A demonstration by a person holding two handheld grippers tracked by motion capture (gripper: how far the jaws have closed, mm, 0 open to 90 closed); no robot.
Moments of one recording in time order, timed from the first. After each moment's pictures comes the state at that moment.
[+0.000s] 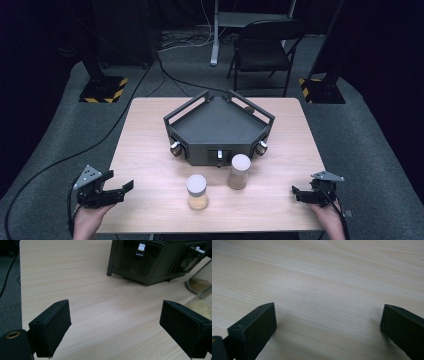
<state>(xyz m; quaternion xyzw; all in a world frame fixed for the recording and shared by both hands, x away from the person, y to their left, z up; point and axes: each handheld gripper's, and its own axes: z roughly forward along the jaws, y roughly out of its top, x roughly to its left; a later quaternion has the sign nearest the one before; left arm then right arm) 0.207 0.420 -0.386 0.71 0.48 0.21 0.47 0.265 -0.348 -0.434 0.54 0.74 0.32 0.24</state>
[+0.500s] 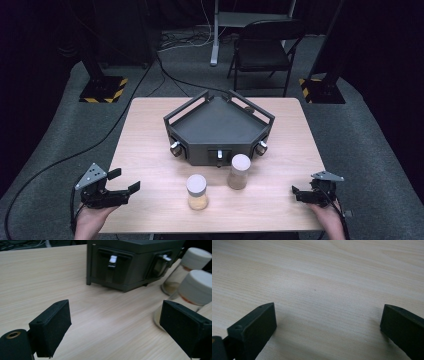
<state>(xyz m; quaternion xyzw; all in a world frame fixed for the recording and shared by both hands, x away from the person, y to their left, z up) 0.209 0.412 -0.370 0.72 0.43 0.19 0.50 0.265 -0.348 -0.434 0.54 0.74 0.32 0.24</state>
